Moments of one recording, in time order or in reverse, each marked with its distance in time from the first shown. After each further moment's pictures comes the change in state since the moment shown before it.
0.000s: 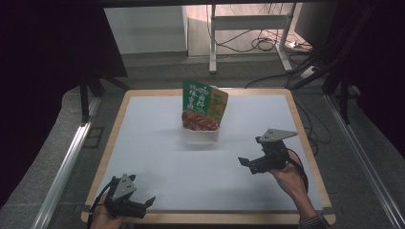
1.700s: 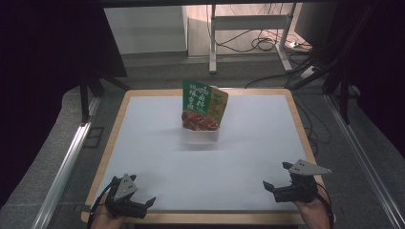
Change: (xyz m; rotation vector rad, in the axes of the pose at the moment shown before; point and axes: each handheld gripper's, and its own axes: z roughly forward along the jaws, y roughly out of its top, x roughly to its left) left arm -0.002 0.001 0.002 0.016 0.008 0.016; right arm 0.010 -0.091 -0.055 -0.027 -0.129 0.088
